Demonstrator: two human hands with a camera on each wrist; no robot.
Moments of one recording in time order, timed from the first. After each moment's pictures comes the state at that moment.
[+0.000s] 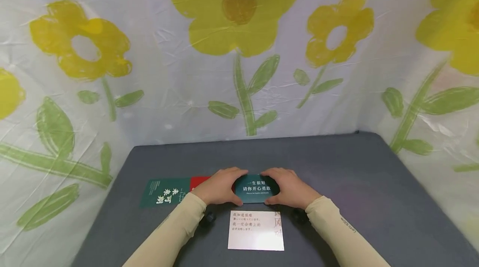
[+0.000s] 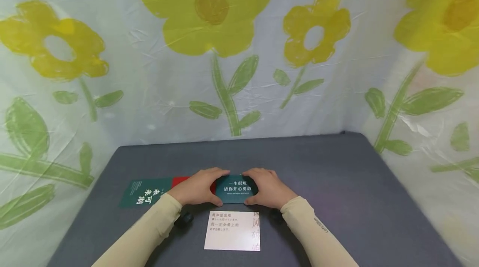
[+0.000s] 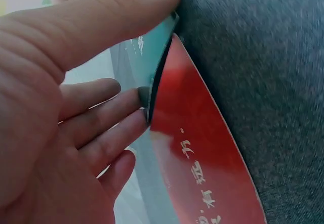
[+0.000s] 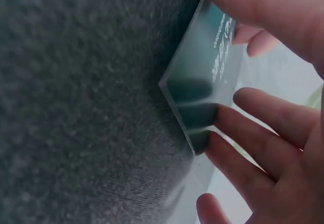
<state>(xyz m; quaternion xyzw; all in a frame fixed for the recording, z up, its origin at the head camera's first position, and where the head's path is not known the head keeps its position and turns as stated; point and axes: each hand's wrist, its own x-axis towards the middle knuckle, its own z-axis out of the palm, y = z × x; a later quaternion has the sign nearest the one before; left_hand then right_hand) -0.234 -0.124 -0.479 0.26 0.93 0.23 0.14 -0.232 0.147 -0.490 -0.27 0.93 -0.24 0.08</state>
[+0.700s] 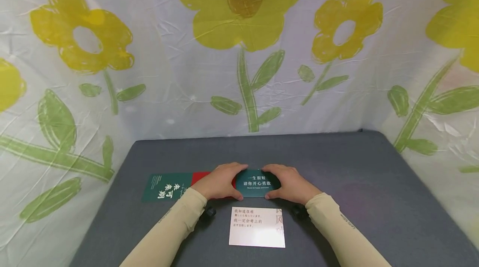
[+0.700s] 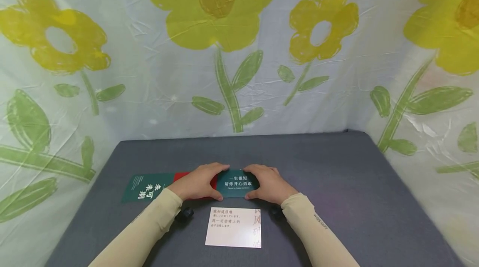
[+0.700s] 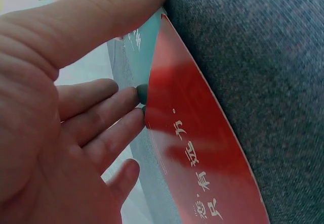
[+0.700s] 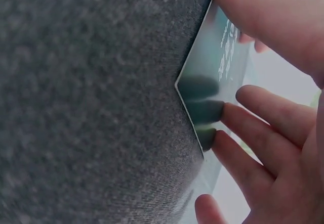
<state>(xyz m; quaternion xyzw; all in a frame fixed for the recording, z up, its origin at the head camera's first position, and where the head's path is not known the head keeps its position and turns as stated) -0.241 -0.126 -0.481 0.24 0.93 0.23 0.15 -0.237 0.146 -0.492 -0.24 0.93 -0.26 0.10</state>
